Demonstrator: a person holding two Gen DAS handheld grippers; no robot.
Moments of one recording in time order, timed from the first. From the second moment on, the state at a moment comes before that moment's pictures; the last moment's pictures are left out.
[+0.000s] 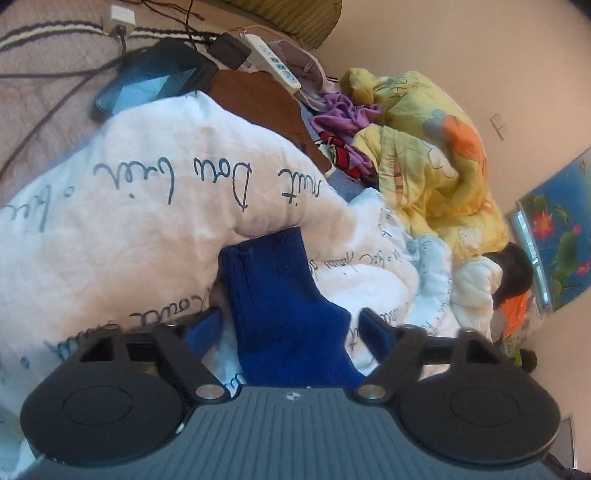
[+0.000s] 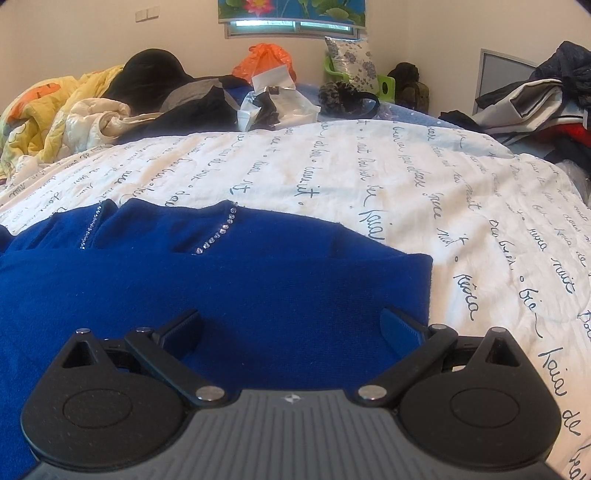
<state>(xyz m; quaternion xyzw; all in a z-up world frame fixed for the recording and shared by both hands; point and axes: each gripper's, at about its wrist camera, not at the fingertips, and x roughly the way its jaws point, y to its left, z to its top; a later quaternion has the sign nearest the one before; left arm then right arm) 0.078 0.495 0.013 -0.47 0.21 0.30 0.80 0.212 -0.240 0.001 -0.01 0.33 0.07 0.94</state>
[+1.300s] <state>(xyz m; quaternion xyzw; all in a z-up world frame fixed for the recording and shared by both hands) 0.062 0.096 0.004 -0.19 0.29 -0.04 0.94 0.234 -0.186 0.021 0.24 0.47 0.25 0.81</state>
